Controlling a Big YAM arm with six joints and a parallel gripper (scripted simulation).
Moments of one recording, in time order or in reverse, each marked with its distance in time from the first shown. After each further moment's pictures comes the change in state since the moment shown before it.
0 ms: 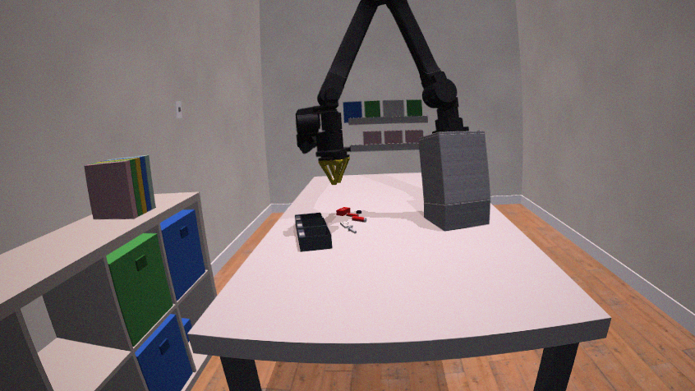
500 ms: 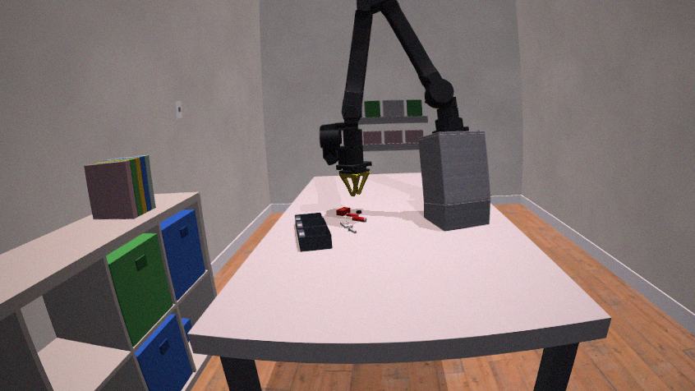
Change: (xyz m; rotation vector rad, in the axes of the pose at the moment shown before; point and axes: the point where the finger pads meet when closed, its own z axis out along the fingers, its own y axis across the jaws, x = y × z) arm 0.018 -0.095 0.056 -0.008 -0.017 0.253
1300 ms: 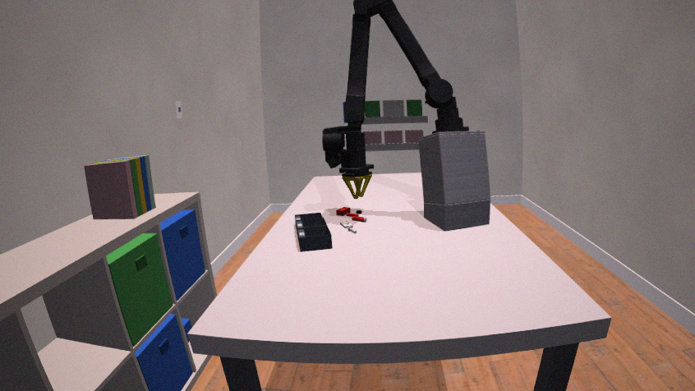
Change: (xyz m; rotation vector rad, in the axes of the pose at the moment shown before) arm -0.002 -0.015 0.012 0.000 0.001 -0.029
